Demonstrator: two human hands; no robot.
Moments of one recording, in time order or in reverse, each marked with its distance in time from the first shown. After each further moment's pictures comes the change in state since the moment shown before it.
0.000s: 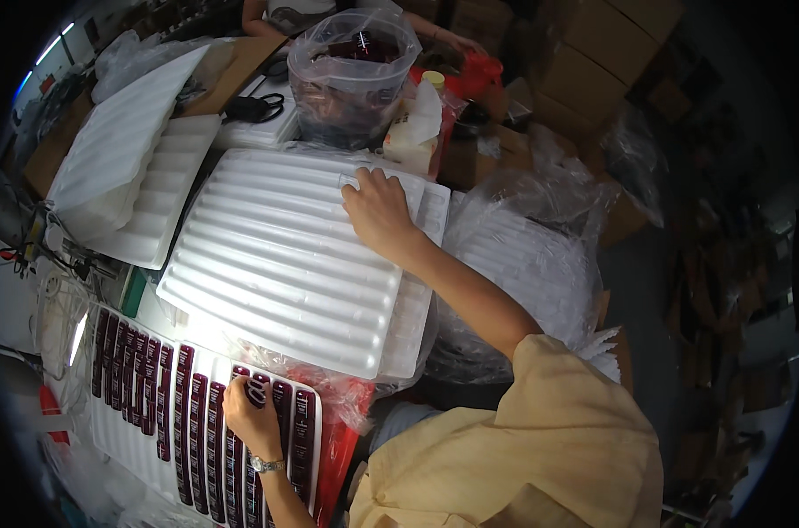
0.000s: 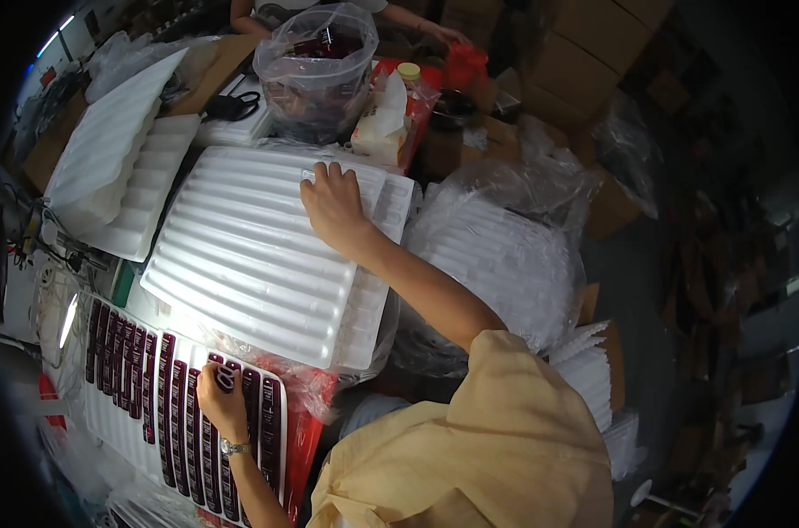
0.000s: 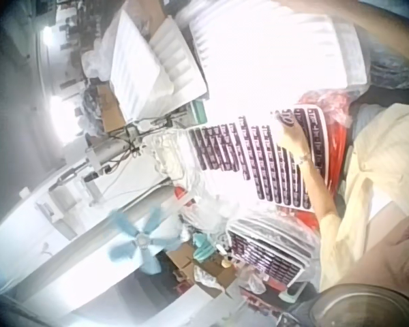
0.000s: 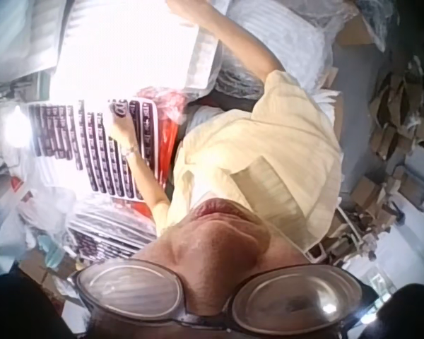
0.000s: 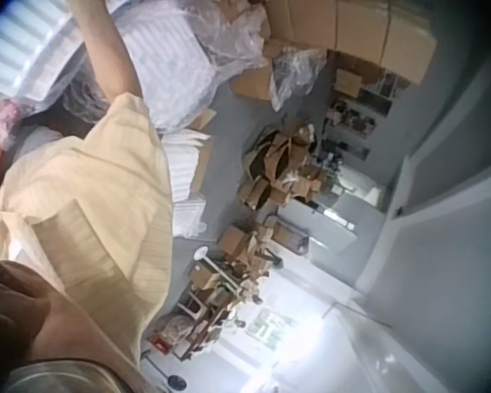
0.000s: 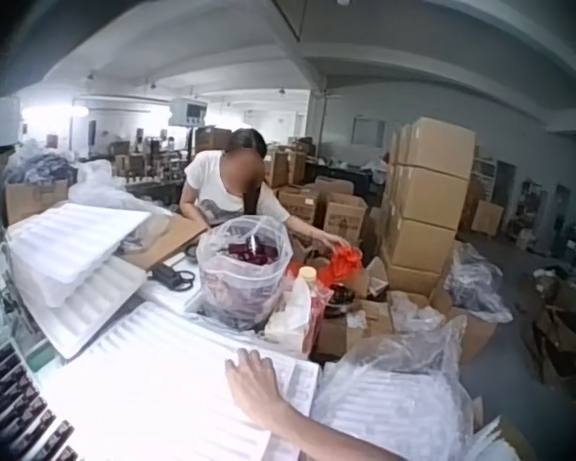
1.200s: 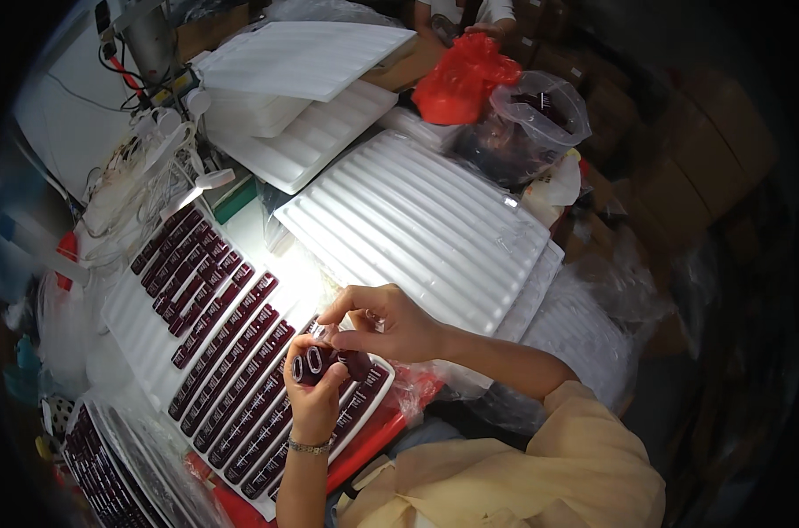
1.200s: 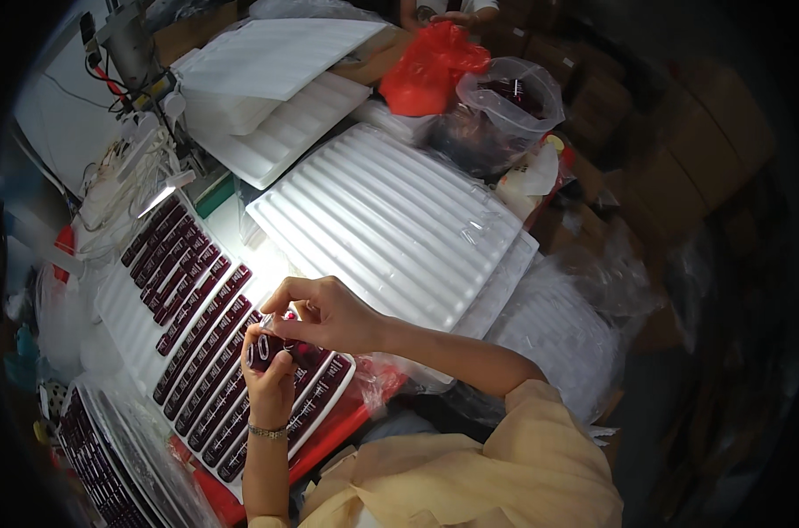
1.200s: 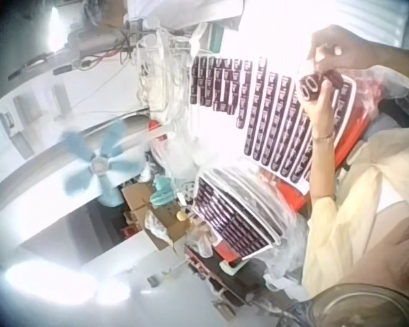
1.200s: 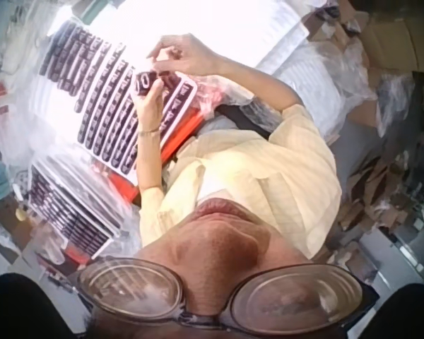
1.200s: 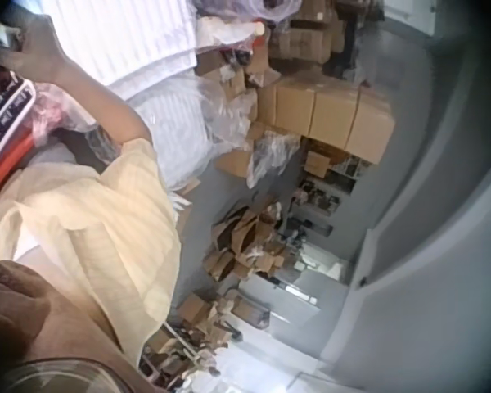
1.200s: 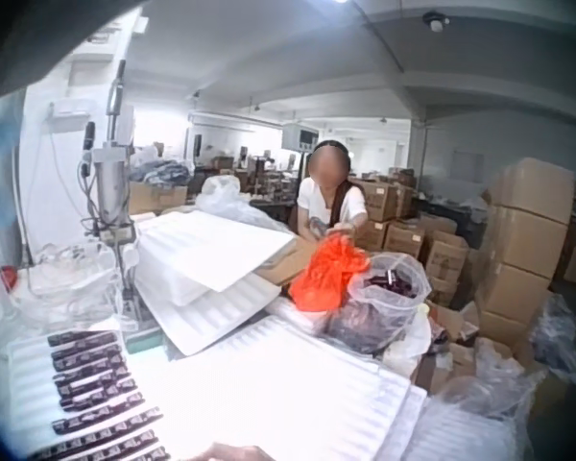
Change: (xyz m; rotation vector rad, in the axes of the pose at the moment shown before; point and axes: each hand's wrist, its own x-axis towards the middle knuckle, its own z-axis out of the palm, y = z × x) left_hand -0.019 0.031 -0.057 -1.752 -0.016 -0.317; right_hand -0.038 -0.180 -0.075 1.576 -0.592 -0.401
